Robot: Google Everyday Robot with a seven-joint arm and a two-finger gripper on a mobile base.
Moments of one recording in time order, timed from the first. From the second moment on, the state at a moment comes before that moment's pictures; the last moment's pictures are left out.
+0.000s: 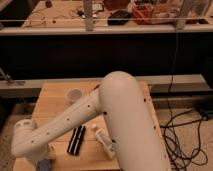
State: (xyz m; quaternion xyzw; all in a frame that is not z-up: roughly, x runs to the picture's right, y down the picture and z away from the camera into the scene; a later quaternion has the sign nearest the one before) arm -0.278 0.335 0.715 -0.18 -0.30 -0.75 0.57
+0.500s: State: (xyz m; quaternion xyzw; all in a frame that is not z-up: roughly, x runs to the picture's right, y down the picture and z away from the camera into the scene) arm -0.231 0.301 0.754 -0.19 -0.27 -0.71 0.62
